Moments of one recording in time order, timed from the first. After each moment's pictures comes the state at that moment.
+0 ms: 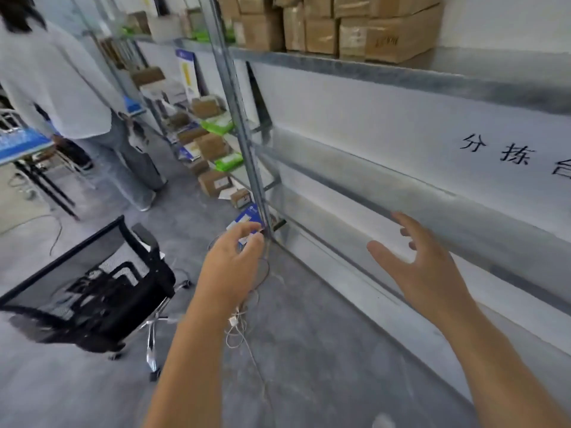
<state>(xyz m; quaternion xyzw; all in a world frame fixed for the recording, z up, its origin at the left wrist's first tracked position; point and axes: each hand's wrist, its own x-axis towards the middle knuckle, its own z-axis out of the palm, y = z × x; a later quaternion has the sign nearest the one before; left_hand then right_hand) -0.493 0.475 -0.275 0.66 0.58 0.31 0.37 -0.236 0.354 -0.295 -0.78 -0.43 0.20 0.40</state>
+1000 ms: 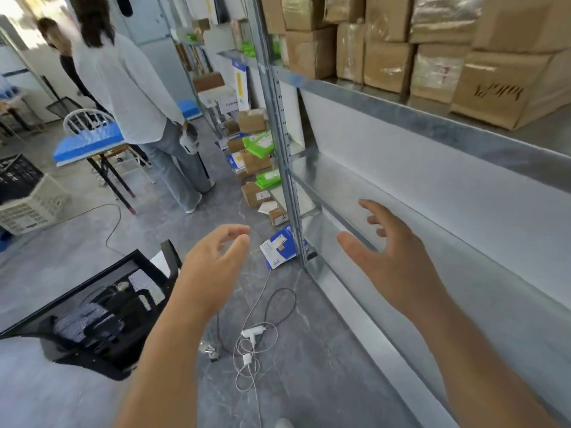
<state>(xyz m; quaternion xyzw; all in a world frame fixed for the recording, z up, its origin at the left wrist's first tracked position) -0.433 0.664 -0.241 0.61 0.66 0.33 0.29 -0.174 0.636 -0.262 -0.67 -0.56 0.28 0.41</state>
